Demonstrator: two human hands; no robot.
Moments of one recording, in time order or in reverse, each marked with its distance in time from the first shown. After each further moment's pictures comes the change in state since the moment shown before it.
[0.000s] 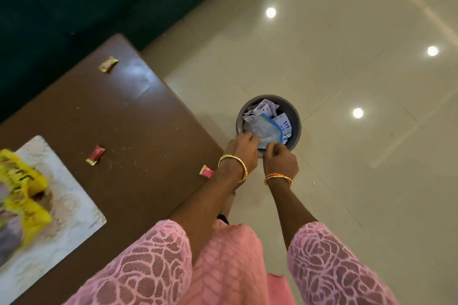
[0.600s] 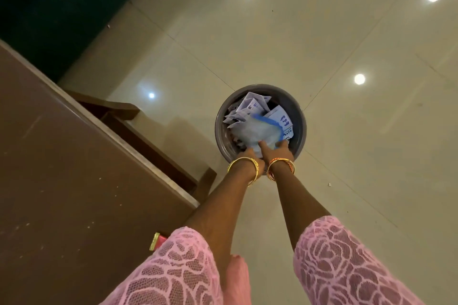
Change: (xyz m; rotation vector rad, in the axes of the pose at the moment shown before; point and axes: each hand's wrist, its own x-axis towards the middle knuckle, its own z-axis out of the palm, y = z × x) left_hand 0.159 -0.010 0.136 -0.488 -0.483 -0.533; right_hand 0.148 0.096 0.144 0.185 -0.366 0.557
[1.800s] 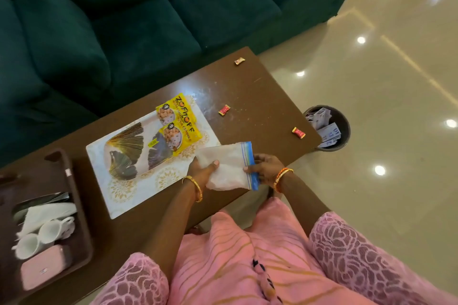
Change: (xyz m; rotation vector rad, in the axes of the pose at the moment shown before) left_hand -0.472 -0.461 -0.052 -1.196 0.579 0.223; right_hand -0.591 0.106 0.060 0.036 -0.764 -0.301
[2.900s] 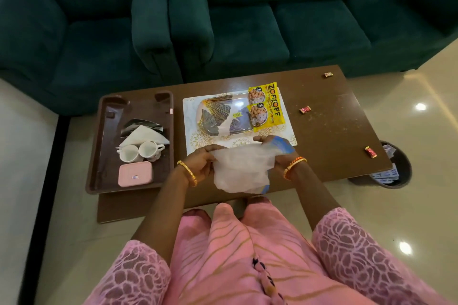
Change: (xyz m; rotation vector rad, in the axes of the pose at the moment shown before) left_hand -0.096 -0.059 -0.254 -0.426 -0.276 -0.028; right_hand -0.062 0.044 0.219 -0.304 -0.176 -0.423
